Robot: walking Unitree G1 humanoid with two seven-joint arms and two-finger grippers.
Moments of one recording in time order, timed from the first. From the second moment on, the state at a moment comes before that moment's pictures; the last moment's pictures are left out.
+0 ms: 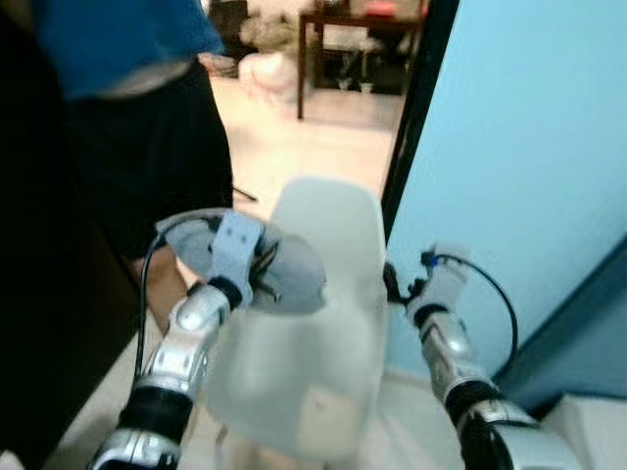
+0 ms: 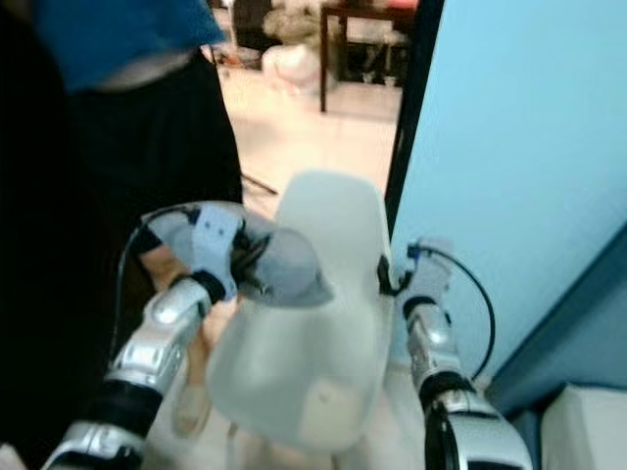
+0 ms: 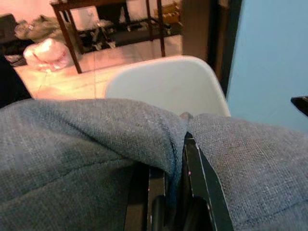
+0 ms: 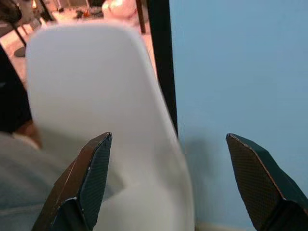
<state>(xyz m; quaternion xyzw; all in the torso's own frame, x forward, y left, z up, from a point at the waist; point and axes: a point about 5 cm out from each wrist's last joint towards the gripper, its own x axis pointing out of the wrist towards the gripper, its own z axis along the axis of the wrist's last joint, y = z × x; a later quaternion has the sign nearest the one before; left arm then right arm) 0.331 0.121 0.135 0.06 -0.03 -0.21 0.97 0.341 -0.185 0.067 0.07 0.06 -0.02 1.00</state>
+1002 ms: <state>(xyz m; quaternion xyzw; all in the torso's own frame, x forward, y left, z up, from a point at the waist) 0.329 0.124 0.131 0.08 -0.02 -0.22 0.97 0.342 -0.175 0.068 0.08 0.05 0.00 1.00</state>
